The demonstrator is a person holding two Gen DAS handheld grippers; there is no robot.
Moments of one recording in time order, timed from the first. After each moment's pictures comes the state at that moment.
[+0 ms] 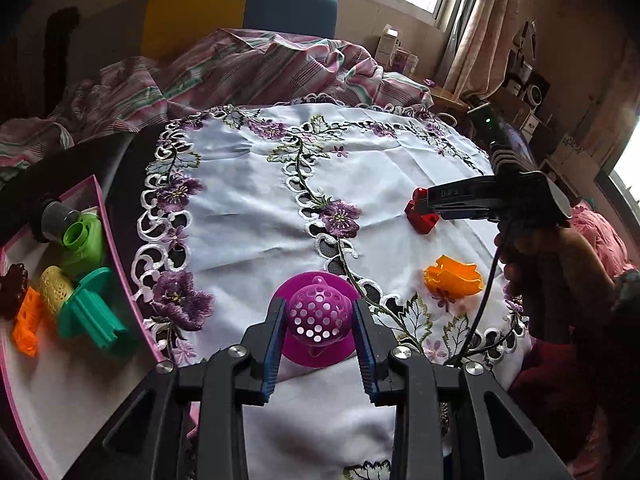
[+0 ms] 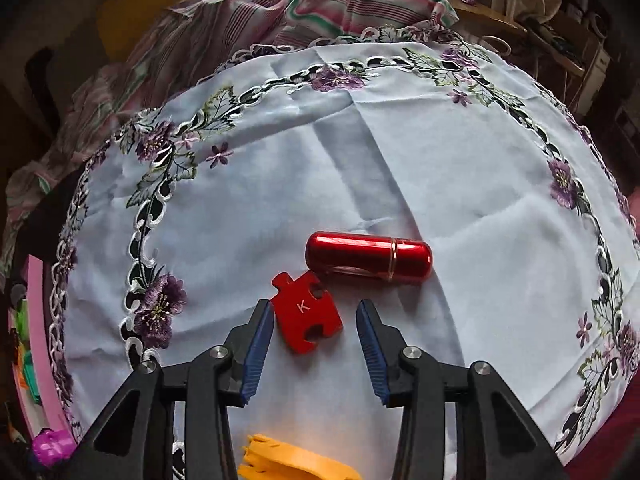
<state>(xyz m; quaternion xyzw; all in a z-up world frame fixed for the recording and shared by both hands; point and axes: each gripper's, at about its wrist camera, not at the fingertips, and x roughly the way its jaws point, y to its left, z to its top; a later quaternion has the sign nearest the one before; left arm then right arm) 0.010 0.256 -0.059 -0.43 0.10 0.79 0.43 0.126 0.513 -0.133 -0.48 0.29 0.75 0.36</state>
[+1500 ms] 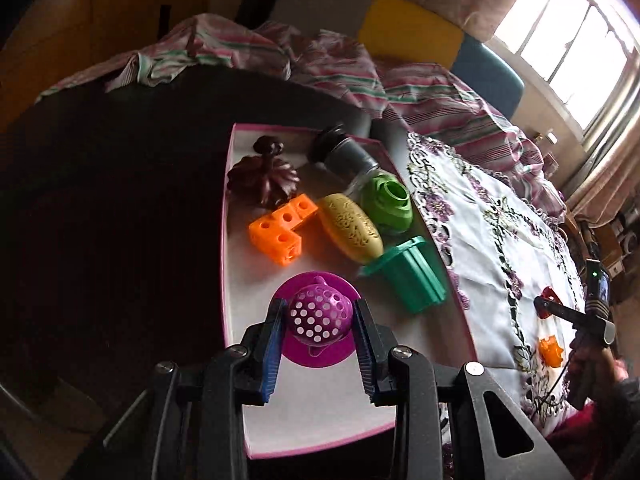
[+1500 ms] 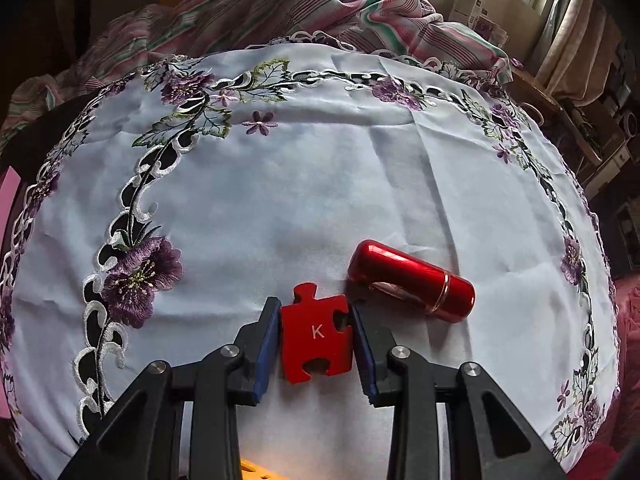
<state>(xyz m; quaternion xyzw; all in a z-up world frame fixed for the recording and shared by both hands) -0.076 0.039 -0.079 -0.48 -0.06 0.85 0.20 0.101 0.484 -0.151 -0.51 0.16 0.77 0.34</state>
